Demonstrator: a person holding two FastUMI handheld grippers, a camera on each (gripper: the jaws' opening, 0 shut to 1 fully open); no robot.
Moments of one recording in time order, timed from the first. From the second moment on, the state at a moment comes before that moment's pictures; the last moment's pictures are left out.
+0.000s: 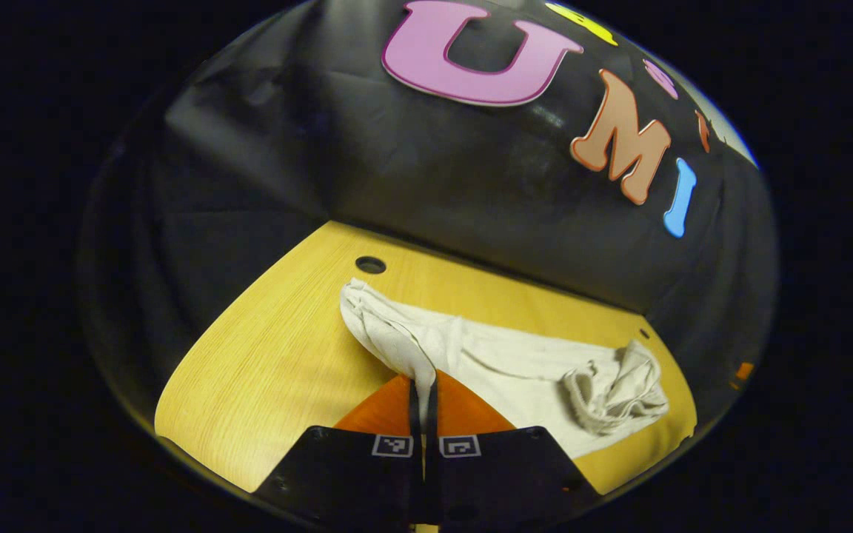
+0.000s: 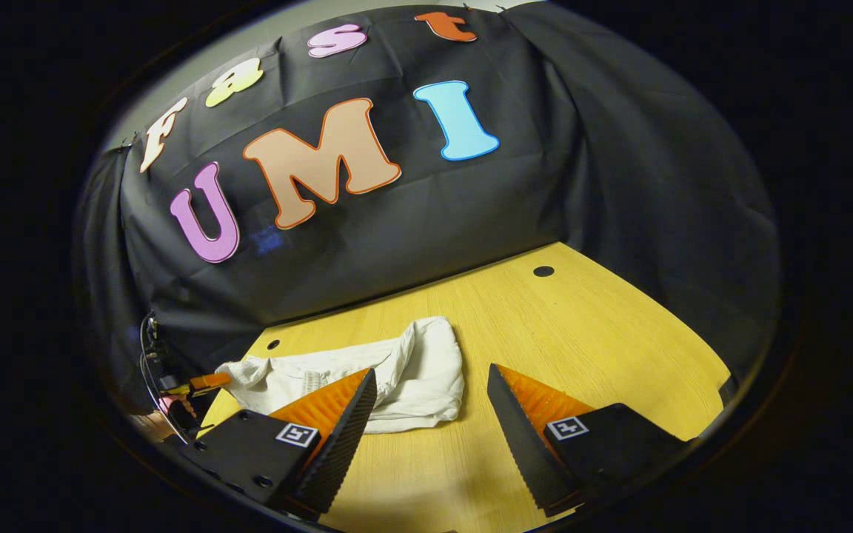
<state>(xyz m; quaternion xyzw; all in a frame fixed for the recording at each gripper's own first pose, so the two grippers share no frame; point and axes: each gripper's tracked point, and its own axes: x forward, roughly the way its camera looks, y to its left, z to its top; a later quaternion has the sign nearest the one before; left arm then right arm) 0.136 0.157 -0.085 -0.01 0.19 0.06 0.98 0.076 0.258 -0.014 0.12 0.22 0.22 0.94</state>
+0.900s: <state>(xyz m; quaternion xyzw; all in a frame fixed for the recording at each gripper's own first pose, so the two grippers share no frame) 0.171 -0.201 -0.058 0.07 0.16 -0.19 0.97 0.097 0.213 0.005 0.14 0.20 0.23 0.94</state>
